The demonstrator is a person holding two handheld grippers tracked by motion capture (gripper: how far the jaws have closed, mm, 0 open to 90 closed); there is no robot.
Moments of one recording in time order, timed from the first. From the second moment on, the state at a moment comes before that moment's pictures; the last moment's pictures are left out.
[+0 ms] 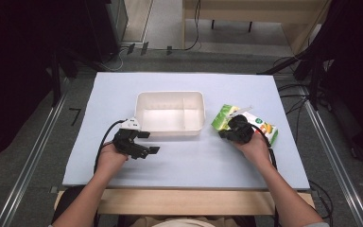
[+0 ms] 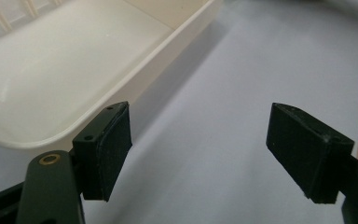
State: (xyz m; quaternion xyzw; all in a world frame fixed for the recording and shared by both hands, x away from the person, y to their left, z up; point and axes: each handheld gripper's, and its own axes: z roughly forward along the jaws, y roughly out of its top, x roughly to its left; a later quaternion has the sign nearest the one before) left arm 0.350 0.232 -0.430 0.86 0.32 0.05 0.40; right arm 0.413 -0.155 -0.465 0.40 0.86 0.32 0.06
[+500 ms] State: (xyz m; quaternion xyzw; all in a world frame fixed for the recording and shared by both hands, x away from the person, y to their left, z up) left arm 0.351 0.235 -0.430 0.86 0.32 0.05 0.40; right arm 0.435 -0.180 -0.444 0.43 0.83 0.36 0.06
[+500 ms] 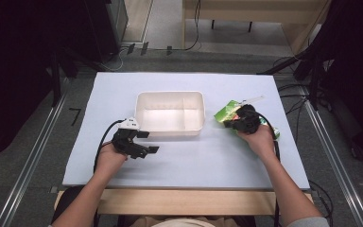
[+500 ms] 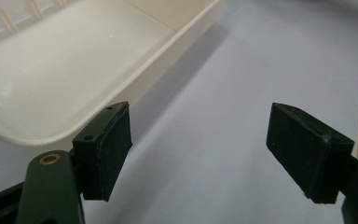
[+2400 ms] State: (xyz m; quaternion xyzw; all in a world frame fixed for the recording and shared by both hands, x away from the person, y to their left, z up) left arm 0.354 0.231 -0.426 0.86 0.31 0.05 0.41; right arm 0.382 -0.273 -0.456 0.55 0.79 0.27 0.06
